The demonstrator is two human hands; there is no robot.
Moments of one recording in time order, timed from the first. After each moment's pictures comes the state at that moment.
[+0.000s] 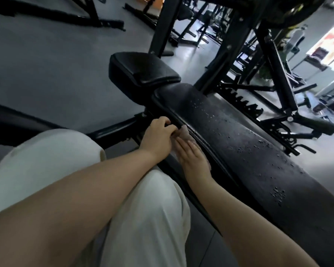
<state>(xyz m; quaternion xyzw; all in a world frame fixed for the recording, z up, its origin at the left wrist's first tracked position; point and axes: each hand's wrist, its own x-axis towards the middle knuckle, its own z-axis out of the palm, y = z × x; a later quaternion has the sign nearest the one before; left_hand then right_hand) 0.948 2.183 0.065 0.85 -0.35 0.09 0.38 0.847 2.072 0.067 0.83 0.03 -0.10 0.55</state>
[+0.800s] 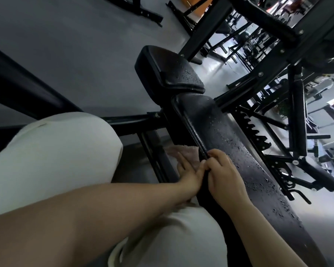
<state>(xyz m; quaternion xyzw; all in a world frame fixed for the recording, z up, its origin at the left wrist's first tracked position) 0.887 2.102 0.071 0.62 -0.01 -0.36 0.70 0.850 2.029 0.130 0.98 0.09 0.14 0.06</state>
